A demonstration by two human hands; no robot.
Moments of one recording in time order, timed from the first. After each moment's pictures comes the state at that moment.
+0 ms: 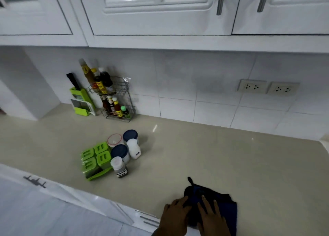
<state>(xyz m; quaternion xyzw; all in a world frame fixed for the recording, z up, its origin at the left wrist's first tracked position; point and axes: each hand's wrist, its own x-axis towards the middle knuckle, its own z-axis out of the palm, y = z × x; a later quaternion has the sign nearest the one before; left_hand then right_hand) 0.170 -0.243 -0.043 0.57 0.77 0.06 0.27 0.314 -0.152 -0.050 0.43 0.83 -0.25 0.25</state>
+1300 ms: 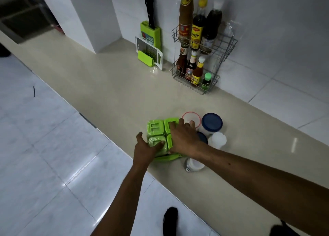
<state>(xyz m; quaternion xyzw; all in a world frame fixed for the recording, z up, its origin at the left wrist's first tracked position) -0.270 -0.353 -0.040 -0.04 0.83 0.49 0.28 -0.223 -0.187 0.018 0.12 0.98 -0.02 0.18</state>
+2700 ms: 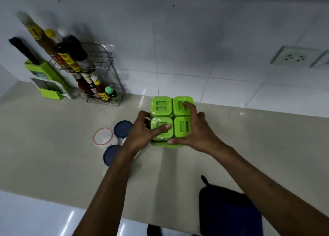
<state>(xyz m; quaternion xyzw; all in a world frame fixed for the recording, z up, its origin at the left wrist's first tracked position) -0.120 -0.100 0.083 0.34 0.73 0.49 0.34 0.075 0.012 0.104 0.42 0.81 -0.40 -0.11</state>
